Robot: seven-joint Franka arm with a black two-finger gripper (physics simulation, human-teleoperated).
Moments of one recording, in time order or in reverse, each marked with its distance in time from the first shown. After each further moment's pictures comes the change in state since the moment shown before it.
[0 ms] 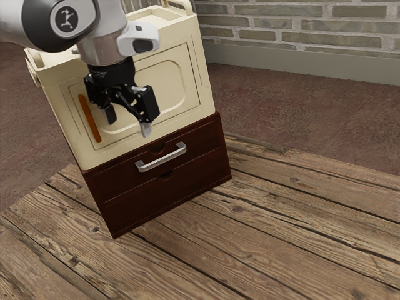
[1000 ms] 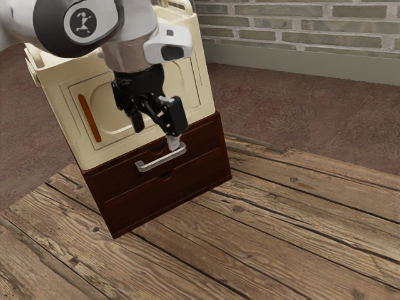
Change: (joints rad) arm -0.013 -0.030 -0.145 -0.033 -0.005 -0.006 -0.011
